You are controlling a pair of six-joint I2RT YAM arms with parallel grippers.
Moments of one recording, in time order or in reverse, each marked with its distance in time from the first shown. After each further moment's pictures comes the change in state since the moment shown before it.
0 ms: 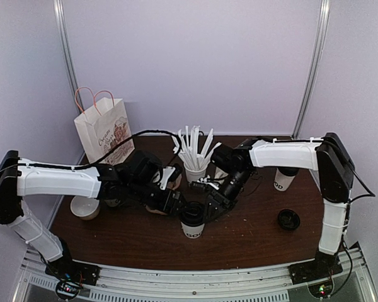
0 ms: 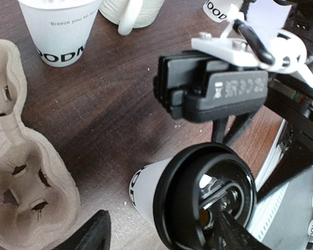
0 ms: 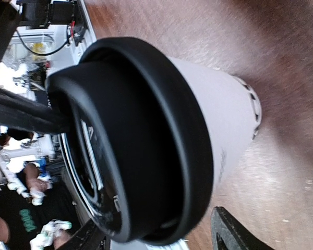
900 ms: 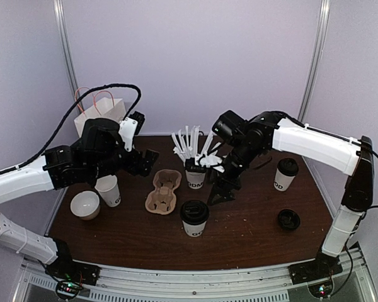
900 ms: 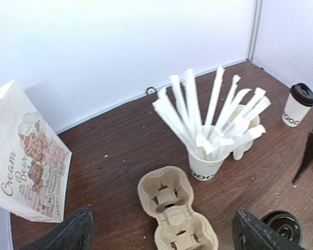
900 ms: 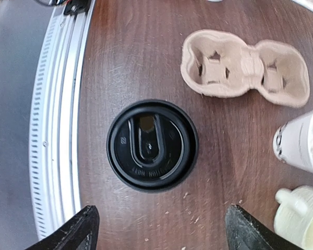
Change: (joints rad) left arm 0.013 -0.339 0.115 -0.106 -0.626 0.372; right arm 0.061 -0.198 0.205 -0.094 0.383 -0.529
